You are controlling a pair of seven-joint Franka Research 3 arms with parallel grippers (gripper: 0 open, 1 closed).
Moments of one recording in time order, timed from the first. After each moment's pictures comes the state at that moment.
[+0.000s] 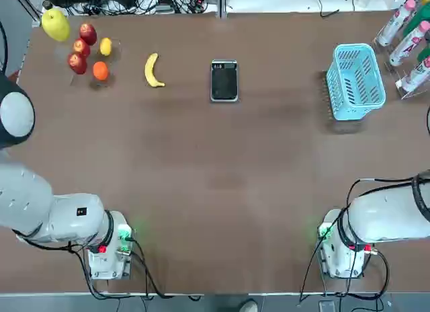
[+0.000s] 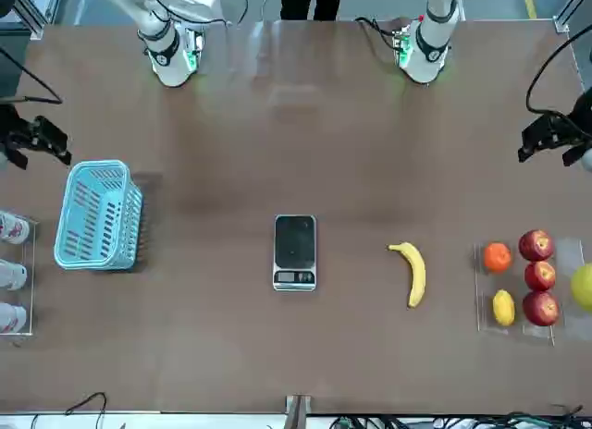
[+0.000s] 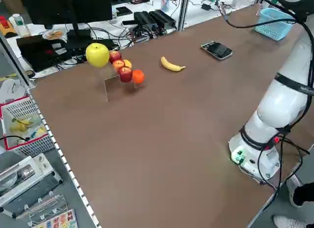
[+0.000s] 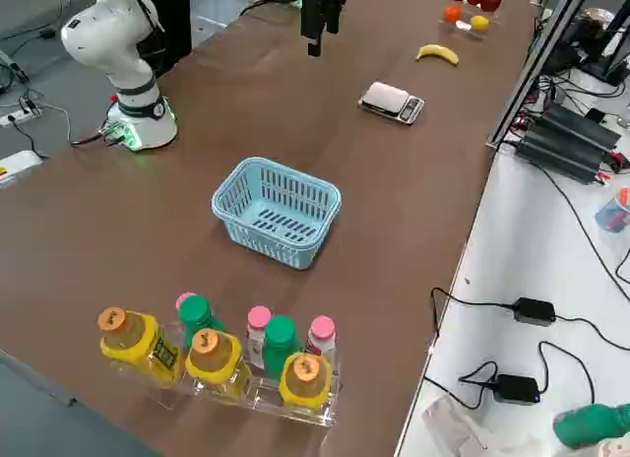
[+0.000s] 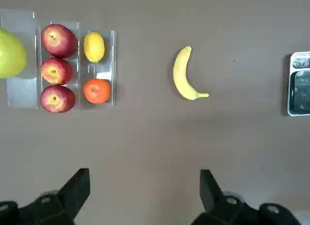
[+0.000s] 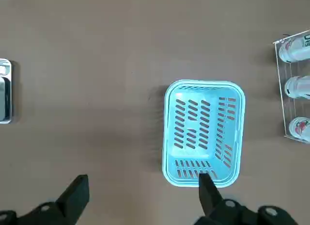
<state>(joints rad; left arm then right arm) 0.07 0.10 -0.10 -1.38 -0.02 1.49 0.05 0.03 0.04 -0.05 -1.49 0.00 1.55 -0.09</state>
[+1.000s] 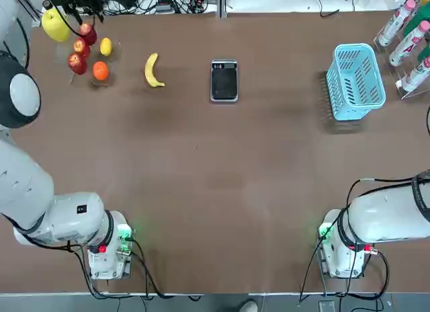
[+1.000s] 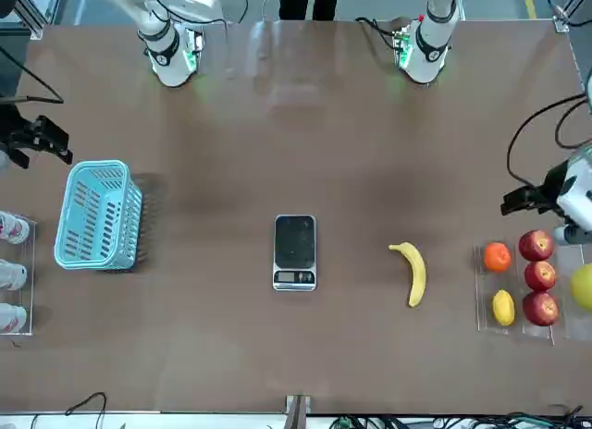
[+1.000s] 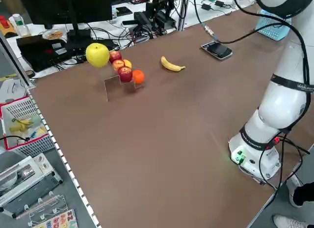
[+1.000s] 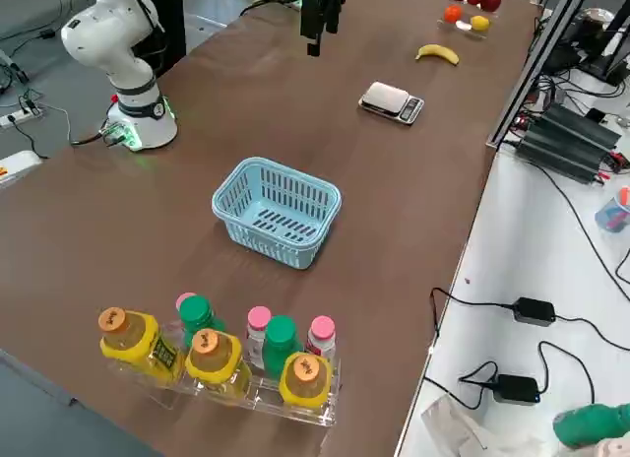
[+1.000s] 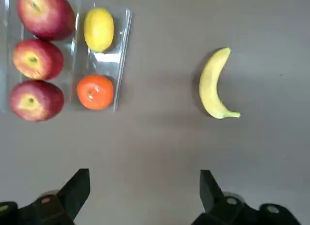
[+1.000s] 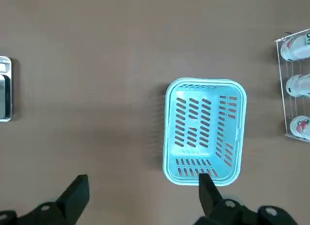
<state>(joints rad) 0.12 0.23 -0.09 -1.62 -0.02 1.79 -0.04 0.03 0.04 -0.04 -1.49 0.00 1.55 -0.09</state>
